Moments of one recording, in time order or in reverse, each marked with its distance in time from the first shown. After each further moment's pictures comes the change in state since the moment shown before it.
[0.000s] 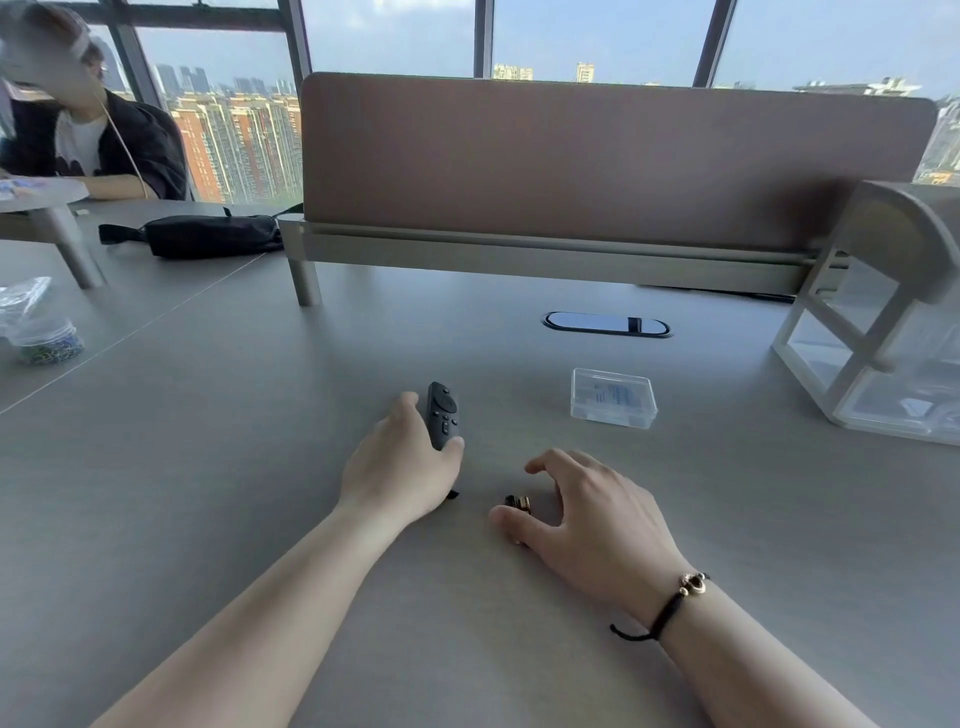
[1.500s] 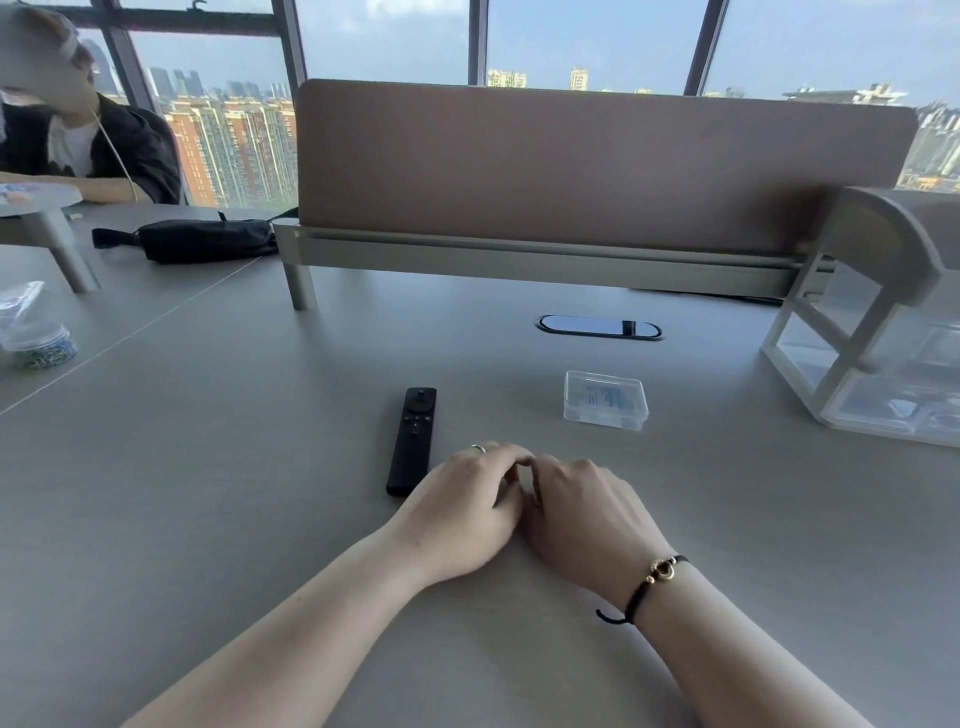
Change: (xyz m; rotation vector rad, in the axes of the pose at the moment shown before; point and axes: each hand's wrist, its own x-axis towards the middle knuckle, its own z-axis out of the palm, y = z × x) left_hand -0.030 0.012 0.027 -0.100 -0.244 0.573; right_hand 0.009 -0.003 0.003 -0.165 0.017 -0.089
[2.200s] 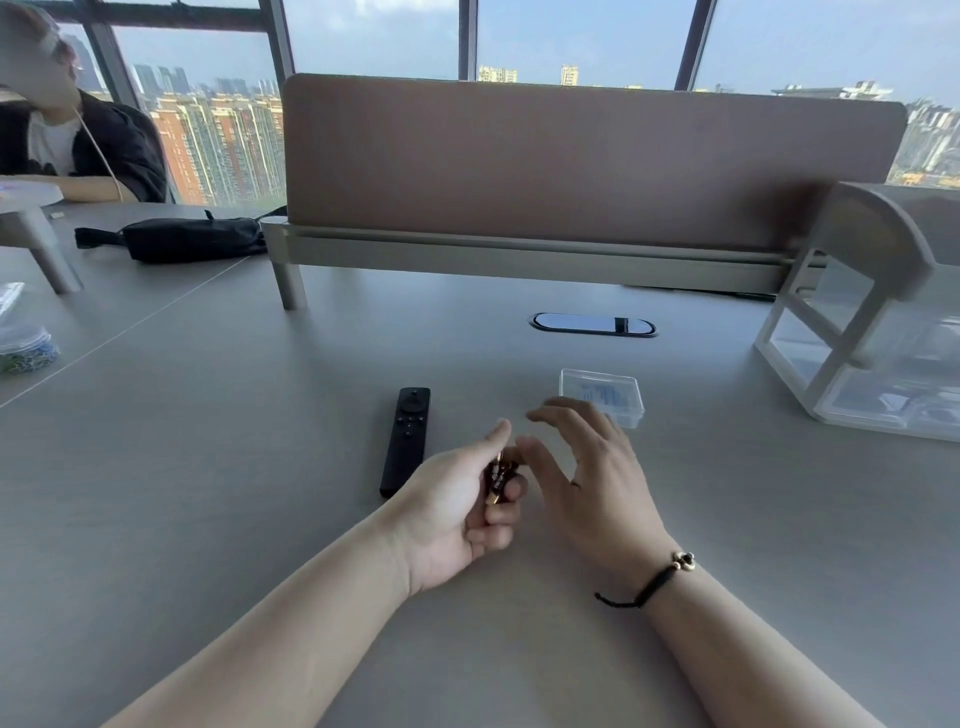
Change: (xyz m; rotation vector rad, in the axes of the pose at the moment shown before) left_hand 0.007 0.017 -0.012 -1.334 -0.255 -0.640; right_hand 0.013 0.019 0.011 0.418 0.378 0.012
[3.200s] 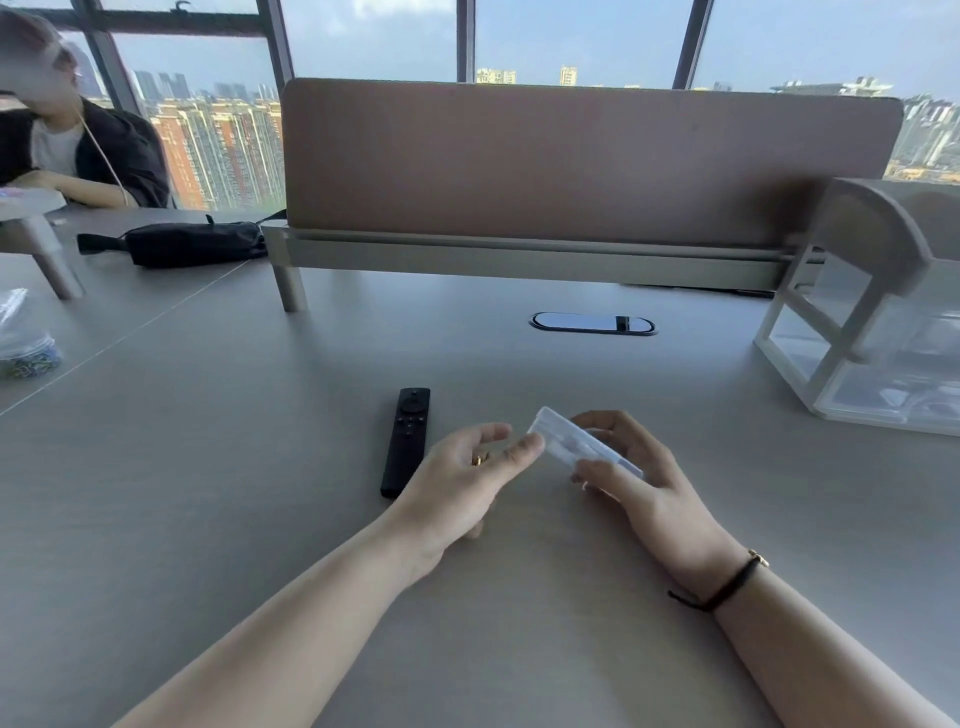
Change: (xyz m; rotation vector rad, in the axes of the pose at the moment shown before) left_hand 0.005 -0.004 -0.004 0.490 0.227 0.311; right_hand -0.009 0.020 -0.041 0.657 -0.246 0.217
